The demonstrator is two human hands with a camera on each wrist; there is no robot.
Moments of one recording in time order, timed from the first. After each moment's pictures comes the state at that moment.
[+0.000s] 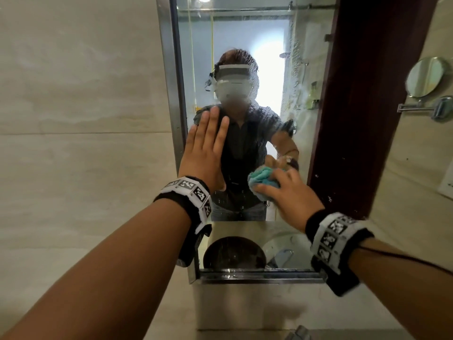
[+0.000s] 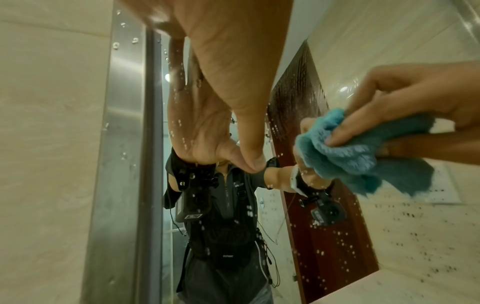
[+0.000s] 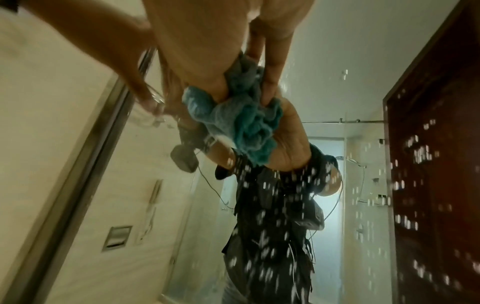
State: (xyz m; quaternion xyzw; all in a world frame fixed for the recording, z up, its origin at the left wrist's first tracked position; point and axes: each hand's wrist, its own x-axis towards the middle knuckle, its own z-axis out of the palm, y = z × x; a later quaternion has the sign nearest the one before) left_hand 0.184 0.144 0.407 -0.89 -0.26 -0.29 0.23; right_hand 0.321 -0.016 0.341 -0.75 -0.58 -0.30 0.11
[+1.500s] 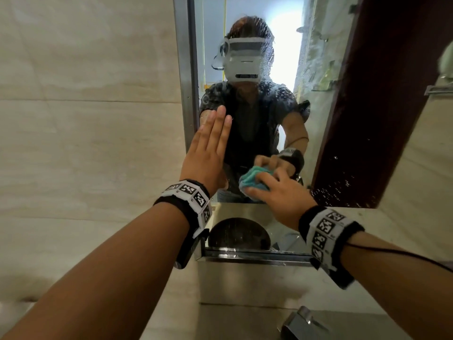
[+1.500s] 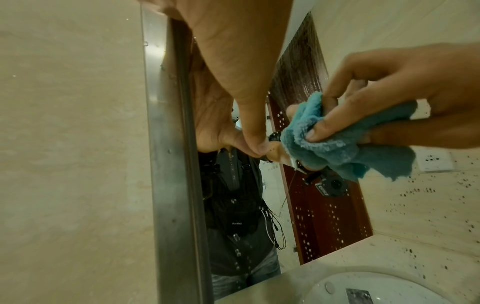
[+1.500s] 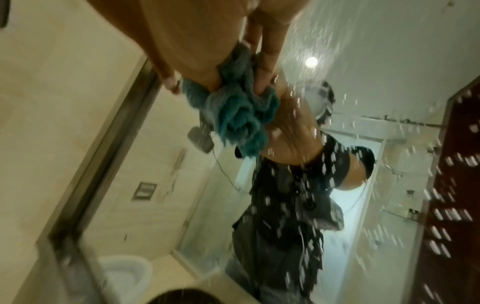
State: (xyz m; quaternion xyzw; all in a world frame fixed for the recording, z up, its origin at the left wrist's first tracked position) left_hand 0.169 0.157 0.358 -0.89 -0.26 -0.28 0.25; right_hand 0.305 0.014 0.309 -0.69 -0.65 -0.32 0.00
